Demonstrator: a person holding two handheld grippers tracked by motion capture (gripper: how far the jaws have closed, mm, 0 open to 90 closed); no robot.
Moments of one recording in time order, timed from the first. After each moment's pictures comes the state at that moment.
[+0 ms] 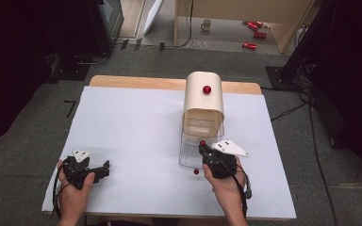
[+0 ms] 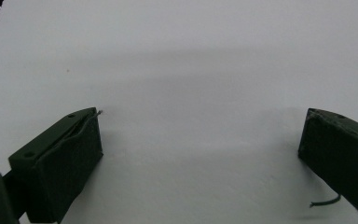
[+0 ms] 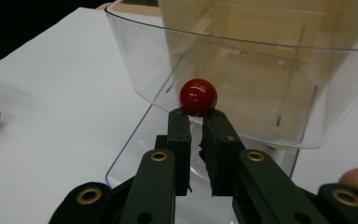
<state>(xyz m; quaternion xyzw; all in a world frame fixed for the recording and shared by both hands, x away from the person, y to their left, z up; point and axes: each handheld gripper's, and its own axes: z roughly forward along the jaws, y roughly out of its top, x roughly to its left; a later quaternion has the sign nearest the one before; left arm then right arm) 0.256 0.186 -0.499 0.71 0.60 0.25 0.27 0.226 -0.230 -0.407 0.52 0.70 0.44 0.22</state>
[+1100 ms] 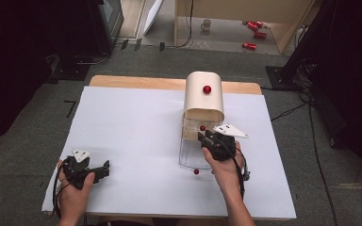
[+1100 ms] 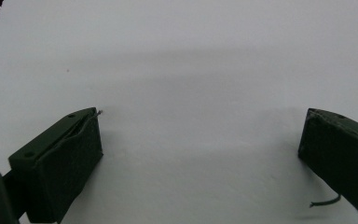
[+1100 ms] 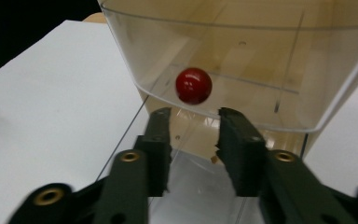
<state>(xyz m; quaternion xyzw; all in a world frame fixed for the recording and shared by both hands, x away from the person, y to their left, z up) 0.256 0.186 -0.499 0.71 0.60 0.25 0.27 0.273 -0.239 -0.411 0.54 0.68 0.45 0.21</state>
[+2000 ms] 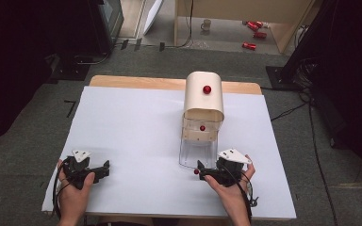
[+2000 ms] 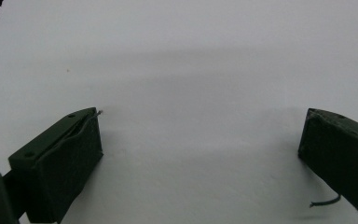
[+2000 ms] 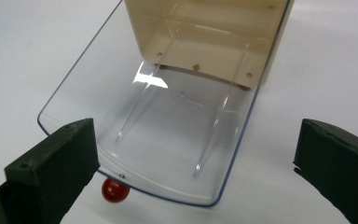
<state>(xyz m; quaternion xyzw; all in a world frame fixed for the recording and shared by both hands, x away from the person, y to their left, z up) 0.256 0.186 -0.499 0.71 0.60 0.25 0.27 0.218 -0.251 -0.449 0.56 0.70 0.39 0.22</state>
